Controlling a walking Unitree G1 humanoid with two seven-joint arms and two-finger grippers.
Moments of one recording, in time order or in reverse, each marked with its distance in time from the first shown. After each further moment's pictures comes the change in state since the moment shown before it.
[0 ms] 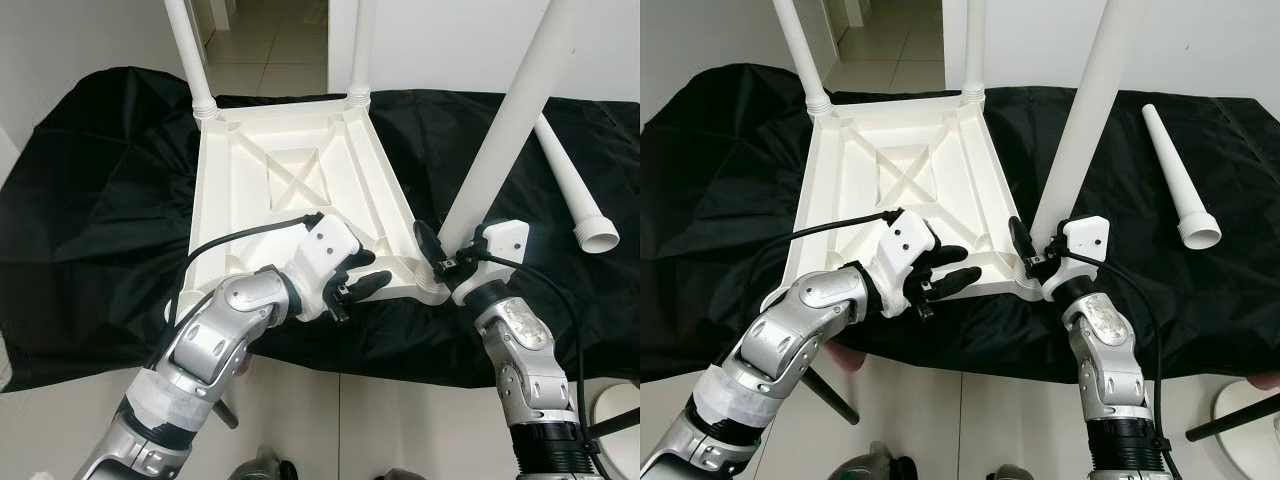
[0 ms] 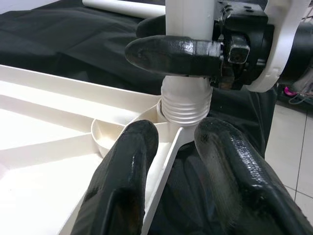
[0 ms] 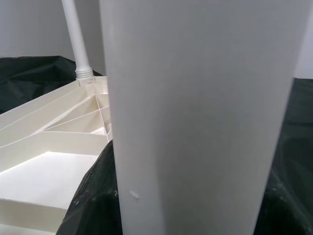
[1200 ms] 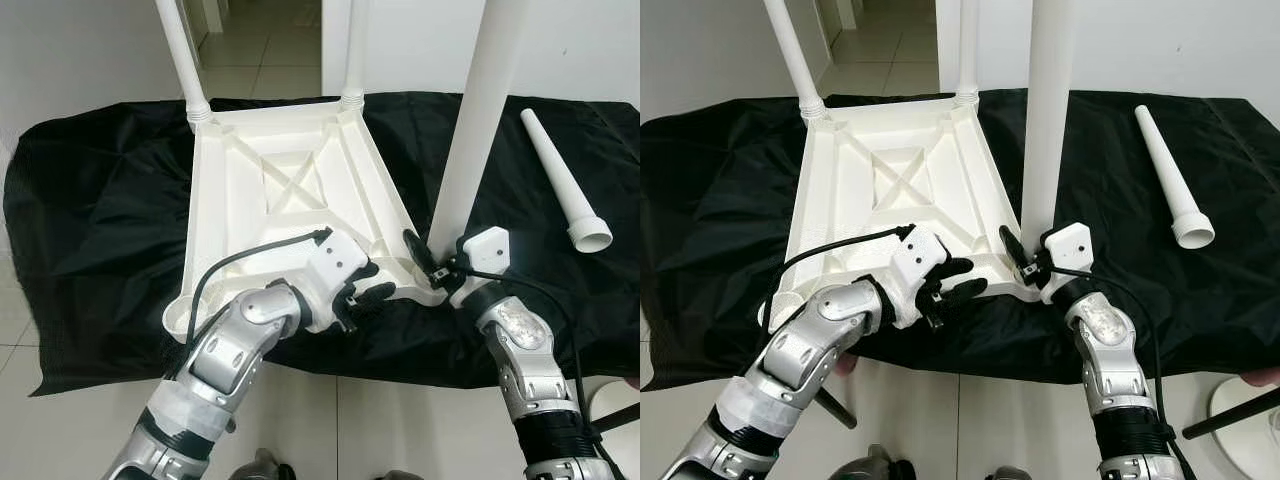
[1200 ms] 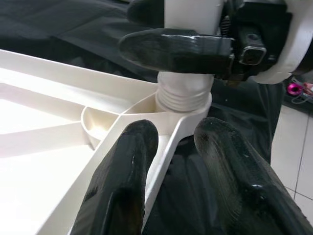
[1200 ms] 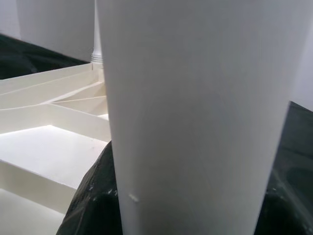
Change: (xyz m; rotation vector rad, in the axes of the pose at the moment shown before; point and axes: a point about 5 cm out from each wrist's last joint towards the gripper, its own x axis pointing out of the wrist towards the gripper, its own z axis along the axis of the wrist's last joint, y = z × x) left arm 0.012 -0.006 -0.017 -0.039 0.009 0.025; right arm 0.003 -0.002 -0.013 -0.146 0.007 0.134
